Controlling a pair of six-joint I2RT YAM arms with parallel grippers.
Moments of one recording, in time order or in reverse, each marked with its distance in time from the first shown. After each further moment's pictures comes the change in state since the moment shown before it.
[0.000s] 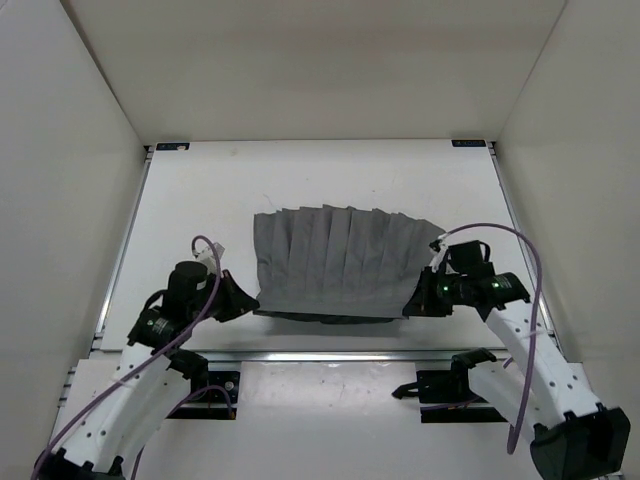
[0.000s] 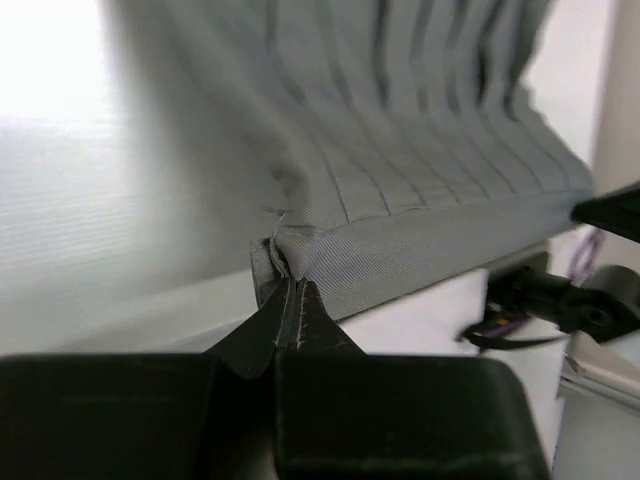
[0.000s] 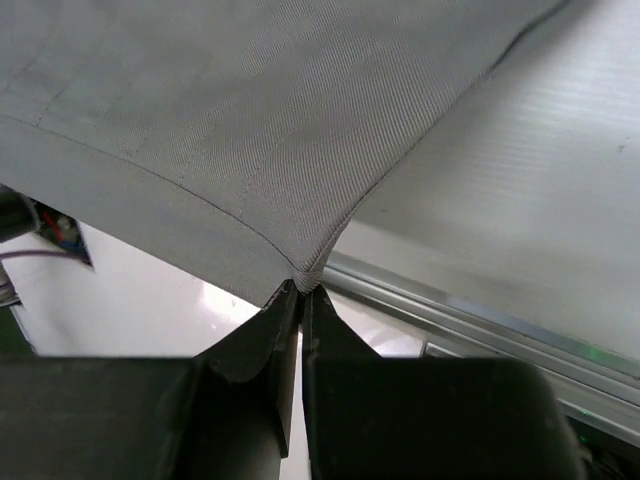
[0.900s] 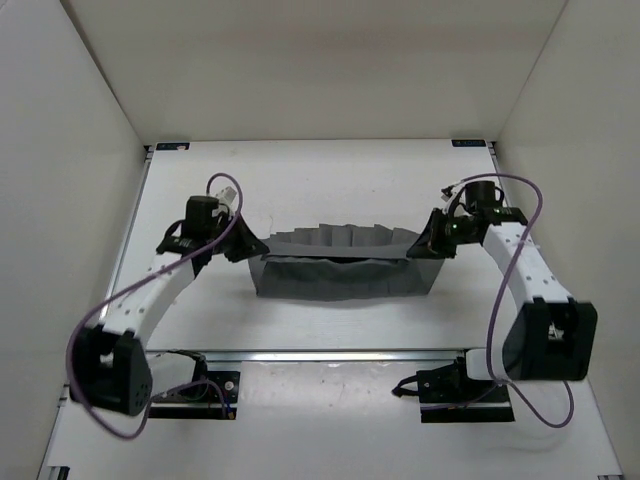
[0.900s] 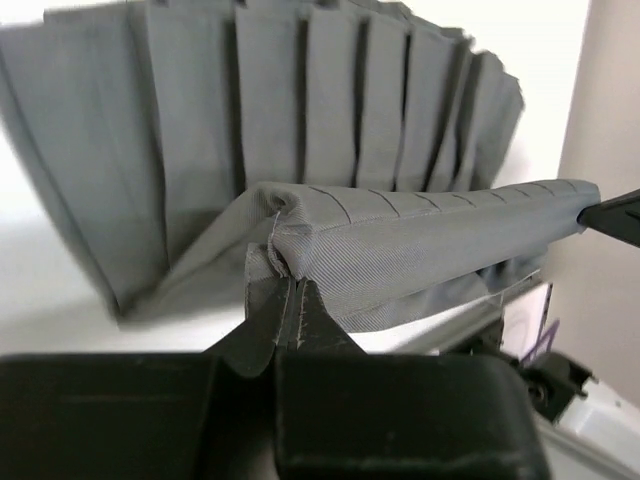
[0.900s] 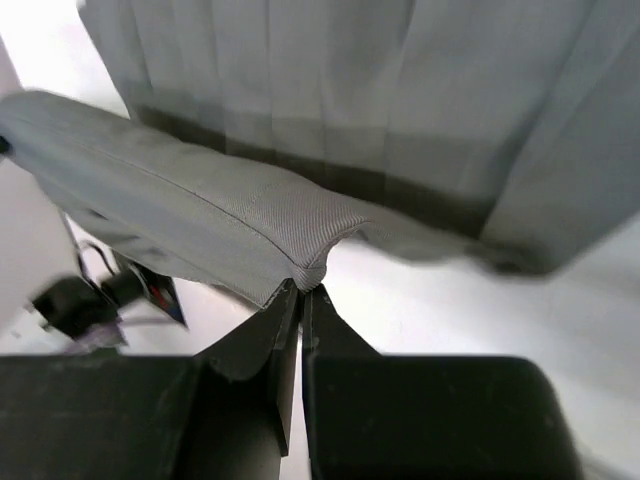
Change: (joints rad) left arm 0.152 0.595 0.329 0.231 0.135 0.079; right arm -0.245 0.449 0.381 0.023 -0.165 -0.109
